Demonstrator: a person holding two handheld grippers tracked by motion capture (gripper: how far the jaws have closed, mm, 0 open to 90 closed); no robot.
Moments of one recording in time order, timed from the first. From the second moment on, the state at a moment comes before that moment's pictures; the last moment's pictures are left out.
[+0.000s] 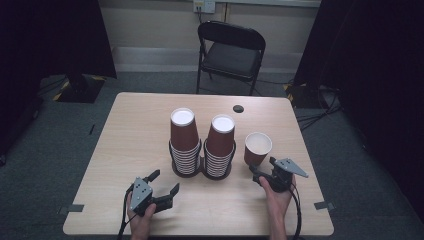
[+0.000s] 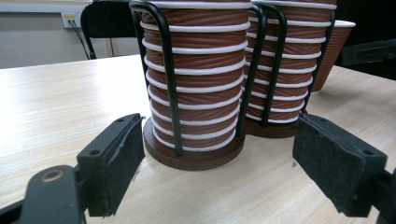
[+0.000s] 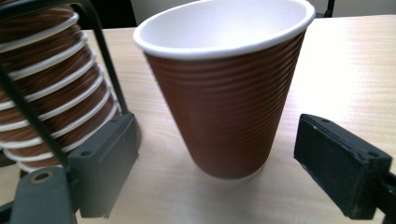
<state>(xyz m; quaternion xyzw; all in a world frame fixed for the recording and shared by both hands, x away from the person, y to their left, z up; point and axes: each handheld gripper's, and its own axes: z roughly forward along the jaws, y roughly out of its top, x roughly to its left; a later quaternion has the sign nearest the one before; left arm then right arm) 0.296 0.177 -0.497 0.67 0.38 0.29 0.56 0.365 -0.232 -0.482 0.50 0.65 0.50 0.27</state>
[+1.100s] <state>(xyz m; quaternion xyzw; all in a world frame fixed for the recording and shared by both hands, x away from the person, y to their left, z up) 0.295 0.180 -0.497 0.66 0.40 0.29 0.57 0.301 -0.160 -0.495 0.40 0.67 0.57 0.26</state>
